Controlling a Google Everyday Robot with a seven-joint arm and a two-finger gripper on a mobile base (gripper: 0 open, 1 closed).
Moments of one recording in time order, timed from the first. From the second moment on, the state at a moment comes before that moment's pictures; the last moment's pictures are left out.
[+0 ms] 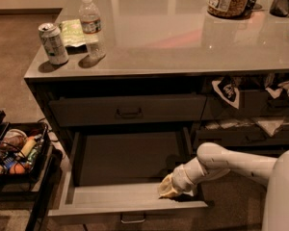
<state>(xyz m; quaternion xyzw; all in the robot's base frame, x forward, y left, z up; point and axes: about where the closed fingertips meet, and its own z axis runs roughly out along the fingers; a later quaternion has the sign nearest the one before) 0.470 -0.082 0.392 -0.66 0.64 0.32 0.22</state>
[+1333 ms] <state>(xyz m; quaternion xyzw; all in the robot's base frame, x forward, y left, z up) 0.515 -0.092 0.378 -0.66 0.64 0.26 0.28</state>
